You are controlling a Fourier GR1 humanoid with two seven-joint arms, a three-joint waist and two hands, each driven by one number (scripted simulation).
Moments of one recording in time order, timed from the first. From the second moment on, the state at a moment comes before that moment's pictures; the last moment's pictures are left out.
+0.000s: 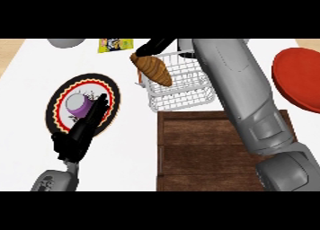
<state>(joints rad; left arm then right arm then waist) -0.11 0.15 -0.13 -1.36 0.06 -0.06 -0.09 -1.33 -0.02 -0.21 -0.61 0.18 0.26 0.48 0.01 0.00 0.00</state>
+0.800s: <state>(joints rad) -0.12 0.15 -0.10 -1.35 0.06 -0.07 -0.09 -1.24 -0.35 -0.38 -0.70 0.20 -0.05 0.31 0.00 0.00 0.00</state>
